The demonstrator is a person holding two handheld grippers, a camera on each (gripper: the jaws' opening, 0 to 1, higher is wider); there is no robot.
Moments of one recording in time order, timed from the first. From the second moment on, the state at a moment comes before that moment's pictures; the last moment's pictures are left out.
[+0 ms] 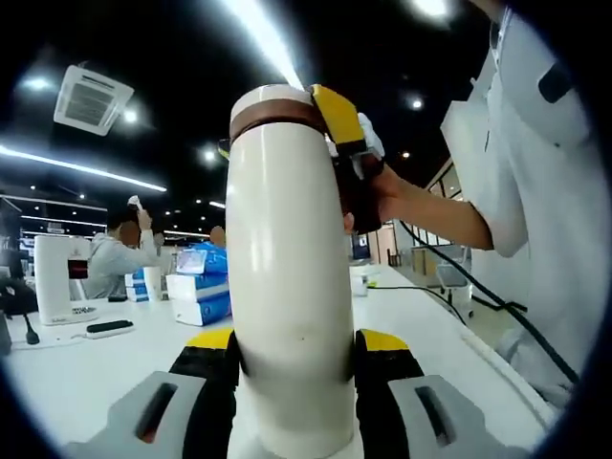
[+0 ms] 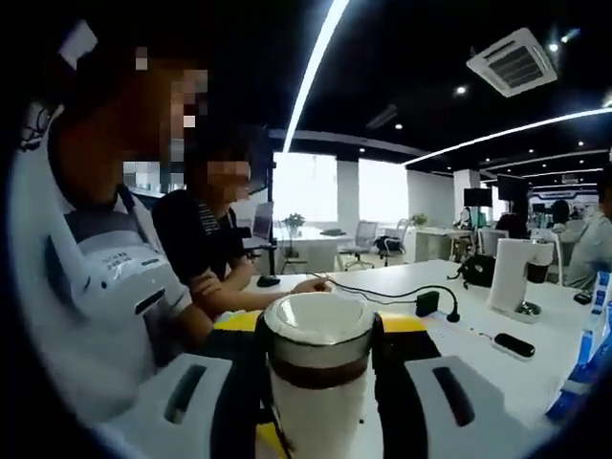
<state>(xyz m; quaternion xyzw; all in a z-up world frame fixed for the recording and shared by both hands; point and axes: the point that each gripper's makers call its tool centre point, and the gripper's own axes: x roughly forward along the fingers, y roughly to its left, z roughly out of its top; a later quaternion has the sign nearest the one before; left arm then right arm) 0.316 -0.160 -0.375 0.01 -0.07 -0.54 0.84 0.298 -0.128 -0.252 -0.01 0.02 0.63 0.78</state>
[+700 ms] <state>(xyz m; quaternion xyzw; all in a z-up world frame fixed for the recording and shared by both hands) 0.315 -0.160 -0.376 0.02 -0.08 -0.54 0.84 0.268 -0.159 -0.226 -0.11 -0.03 0.41 0.90</state>
